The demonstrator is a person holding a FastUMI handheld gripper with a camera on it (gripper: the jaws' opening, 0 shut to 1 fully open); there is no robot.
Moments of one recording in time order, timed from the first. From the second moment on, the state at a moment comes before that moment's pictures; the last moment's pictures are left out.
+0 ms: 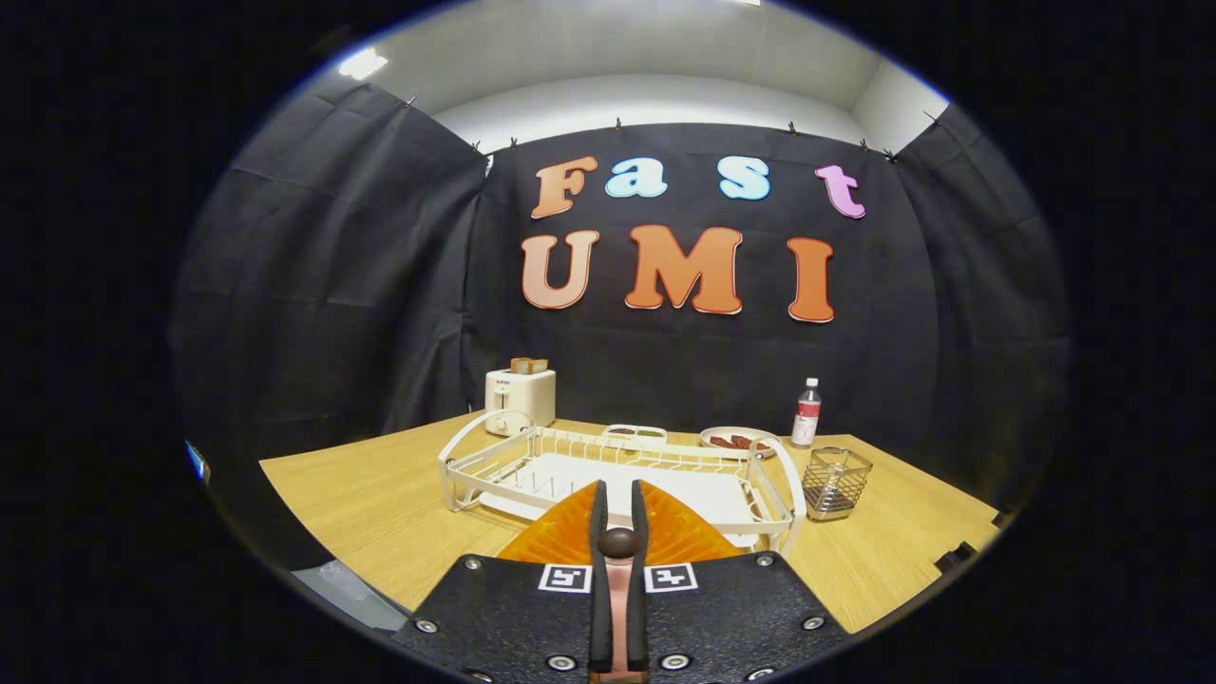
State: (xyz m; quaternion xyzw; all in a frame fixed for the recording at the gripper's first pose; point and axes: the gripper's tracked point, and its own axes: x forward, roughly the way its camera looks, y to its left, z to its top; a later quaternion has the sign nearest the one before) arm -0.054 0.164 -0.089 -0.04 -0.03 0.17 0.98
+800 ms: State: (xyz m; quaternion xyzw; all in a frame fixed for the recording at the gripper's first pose) arm -0.050 0.169 -0.145 -0.04 0.03 0.16 0.99
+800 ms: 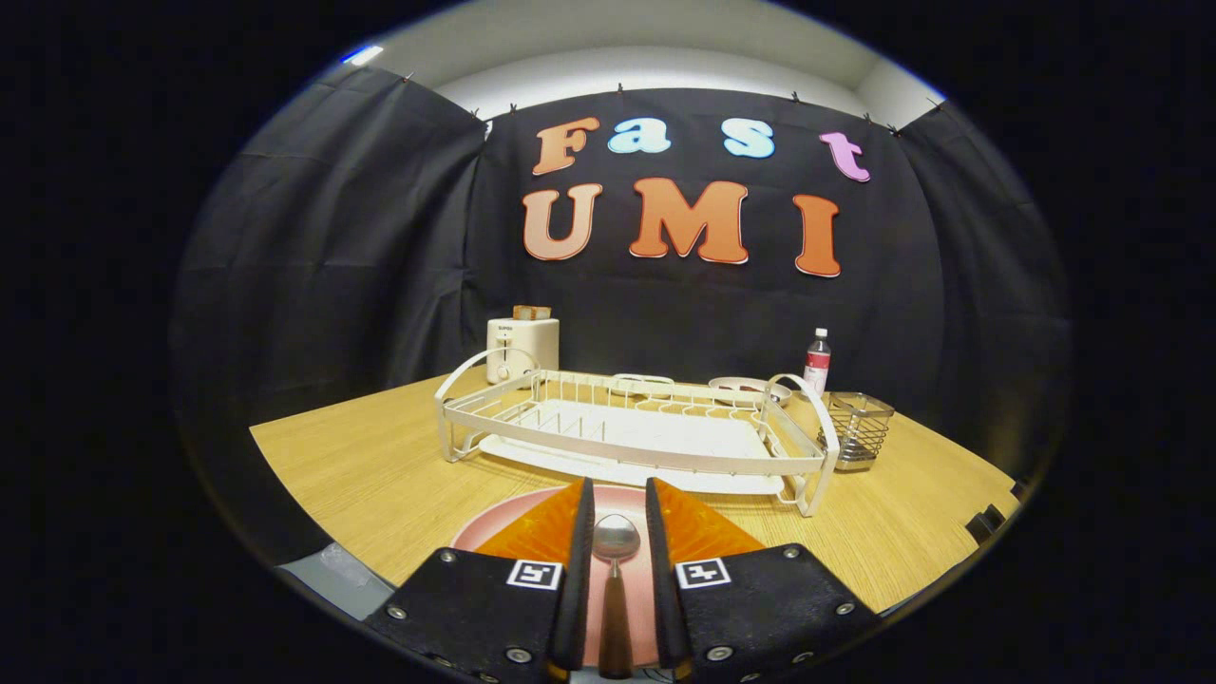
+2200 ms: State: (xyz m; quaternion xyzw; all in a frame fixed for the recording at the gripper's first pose) arm 0.060 -0.078 -0.048 0.02 0.03 0.02 1.00
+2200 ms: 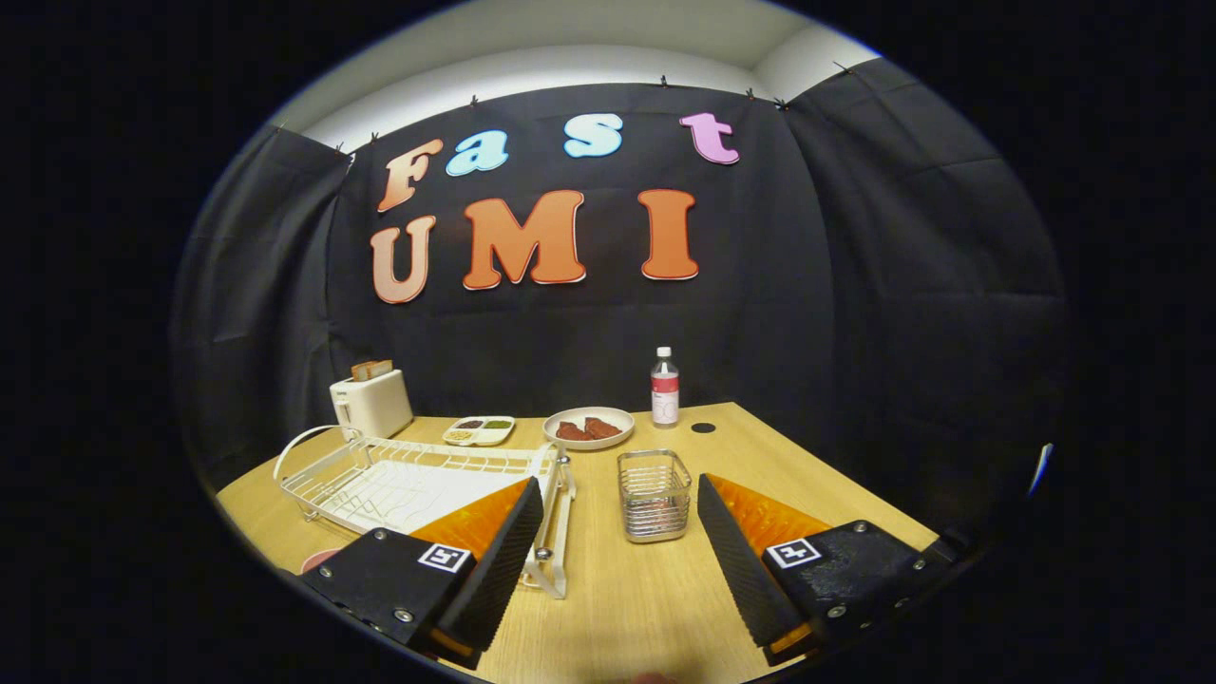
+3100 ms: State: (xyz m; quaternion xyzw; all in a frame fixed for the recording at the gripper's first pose) arm 0.045 -0.097 -0.033 -0.01 0.01 0.00 1.00
